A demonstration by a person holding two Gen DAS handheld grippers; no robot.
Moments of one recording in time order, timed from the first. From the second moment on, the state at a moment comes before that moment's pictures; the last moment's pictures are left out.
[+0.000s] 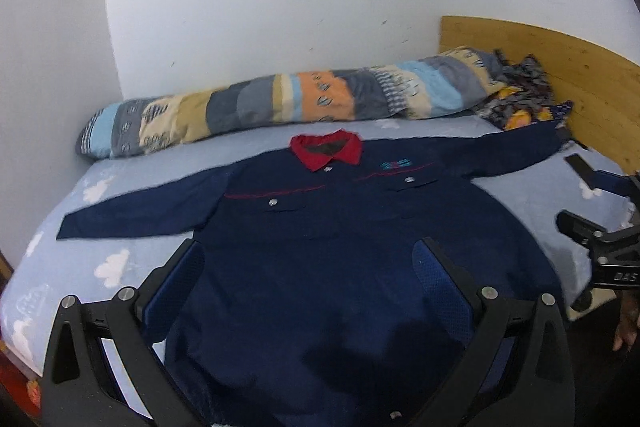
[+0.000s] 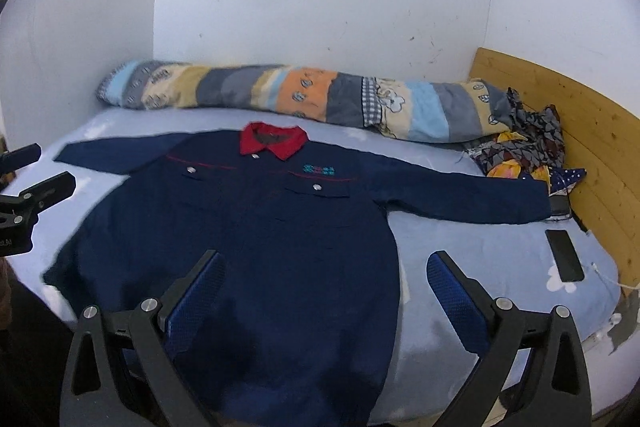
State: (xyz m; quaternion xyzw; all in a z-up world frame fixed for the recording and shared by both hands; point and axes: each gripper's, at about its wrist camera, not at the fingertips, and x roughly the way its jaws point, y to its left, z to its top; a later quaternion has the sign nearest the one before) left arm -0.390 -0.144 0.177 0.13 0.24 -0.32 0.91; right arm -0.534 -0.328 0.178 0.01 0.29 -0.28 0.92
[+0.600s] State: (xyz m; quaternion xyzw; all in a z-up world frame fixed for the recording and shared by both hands) left arm -0.360 -0.154 0.142 0.07 0.35 -0.33 0.88; right arm -0.471 -0.321 0.135 0.01 0.35 -0.27 0.90
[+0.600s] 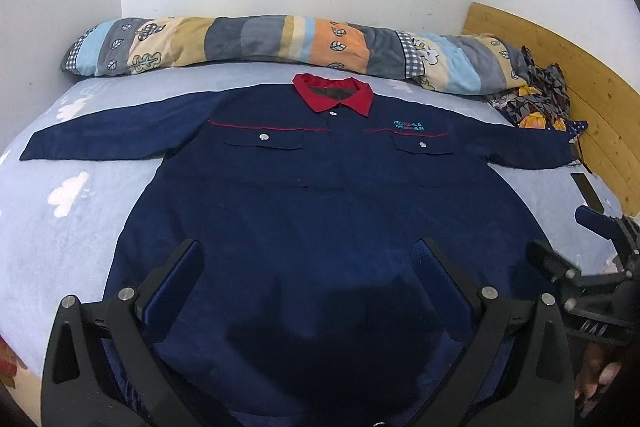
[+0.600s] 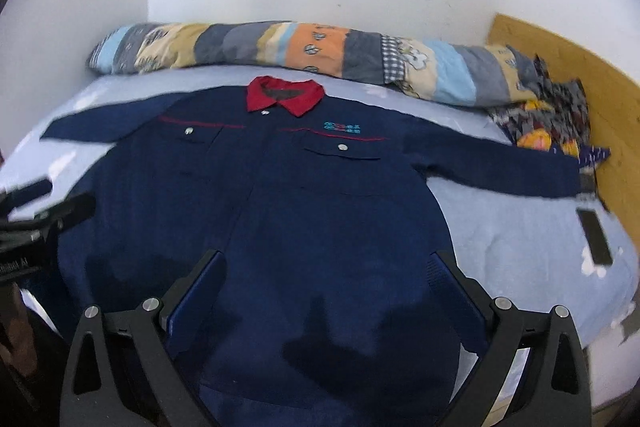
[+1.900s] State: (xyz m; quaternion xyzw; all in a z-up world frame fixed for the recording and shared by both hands) left arm -0.372 -0.165 0.135 0.12 0.33 -0.34 0.88; right arm -0.479 -0.315 0.132 -0.02 0.36 -0.26 0.90
